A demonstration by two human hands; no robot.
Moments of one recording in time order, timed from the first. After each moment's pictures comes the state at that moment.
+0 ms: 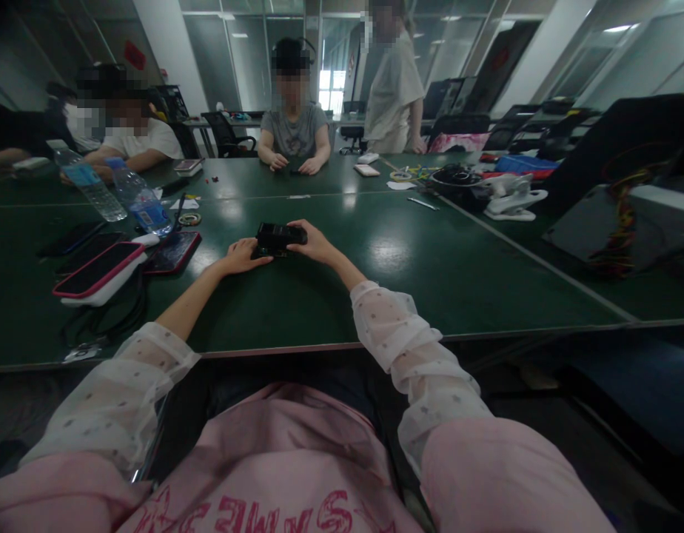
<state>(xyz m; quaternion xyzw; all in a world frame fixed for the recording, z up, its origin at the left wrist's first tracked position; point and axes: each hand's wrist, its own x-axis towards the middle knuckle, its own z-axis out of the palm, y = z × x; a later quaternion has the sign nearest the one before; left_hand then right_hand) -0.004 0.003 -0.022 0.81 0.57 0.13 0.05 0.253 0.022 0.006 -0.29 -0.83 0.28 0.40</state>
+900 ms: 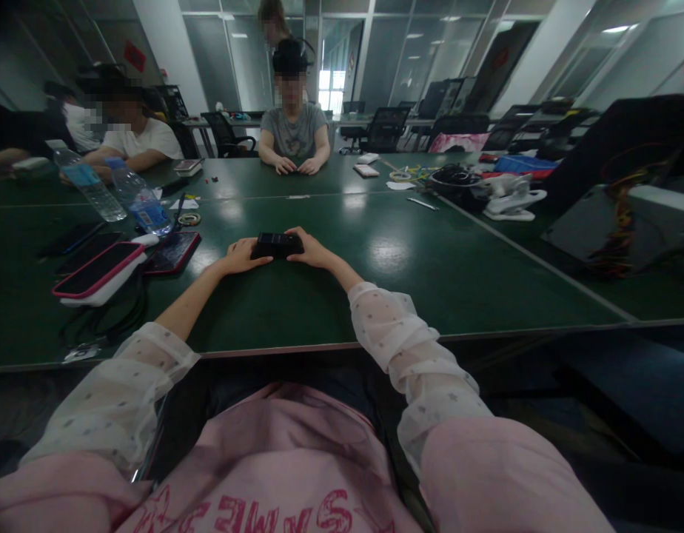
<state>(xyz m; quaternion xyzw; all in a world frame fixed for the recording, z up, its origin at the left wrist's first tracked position) -0.005 0.006 -0.025 0.81 0.57 0.14 0.04 0.253 0.026 -0.010 -0.26 -0.87 0.25 0.33</state>
